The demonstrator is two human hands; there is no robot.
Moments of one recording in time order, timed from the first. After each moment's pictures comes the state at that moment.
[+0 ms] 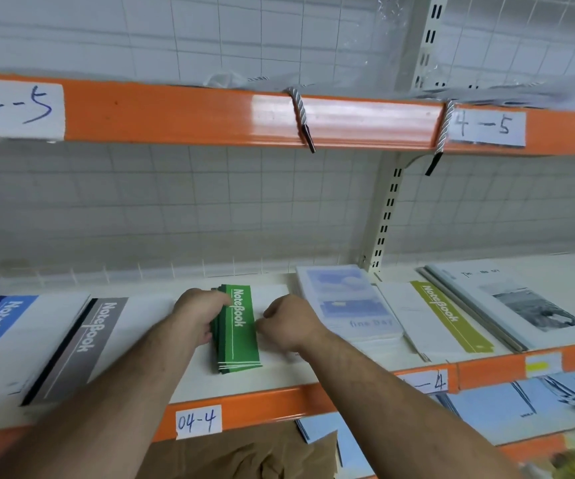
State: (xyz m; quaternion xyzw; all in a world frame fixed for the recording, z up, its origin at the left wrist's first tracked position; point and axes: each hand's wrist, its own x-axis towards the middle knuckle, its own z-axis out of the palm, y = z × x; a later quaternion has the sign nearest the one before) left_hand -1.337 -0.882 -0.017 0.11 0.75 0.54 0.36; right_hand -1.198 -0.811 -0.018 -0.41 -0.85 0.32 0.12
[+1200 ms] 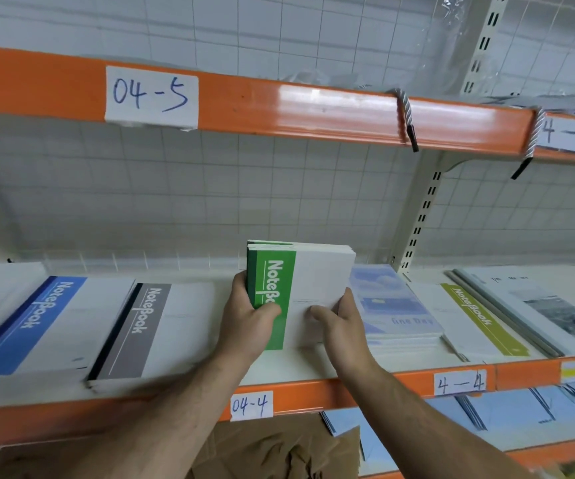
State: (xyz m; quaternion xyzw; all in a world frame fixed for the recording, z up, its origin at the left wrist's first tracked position) left_hand -1.313 -0.936 -0.028 0.31 0.66 0.65 0.20; right_hand -1.191 -0.857 -0.038 -0.39 -0.65 0.53 0.38
